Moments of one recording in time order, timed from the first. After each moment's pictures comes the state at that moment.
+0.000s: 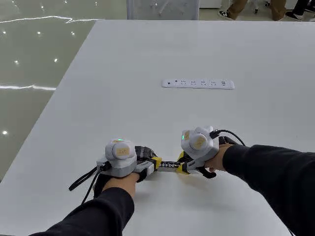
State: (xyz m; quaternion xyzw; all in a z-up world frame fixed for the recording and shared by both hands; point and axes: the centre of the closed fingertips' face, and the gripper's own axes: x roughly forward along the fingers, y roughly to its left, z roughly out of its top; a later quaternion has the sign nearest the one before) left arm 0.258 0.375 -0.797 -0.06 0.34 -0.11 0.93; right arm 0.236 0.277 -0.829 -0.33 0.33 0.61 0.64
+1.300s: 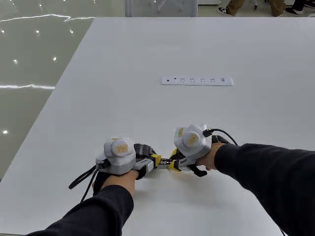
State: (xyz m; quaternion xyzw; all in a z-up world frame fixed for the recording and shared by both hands) left arm 0.258 0.376 -0.797 -0.07 0.34 -0.11 0.93; right arm 0.239 0.303 -0.826 -0.30 0.33 0.60 0.66
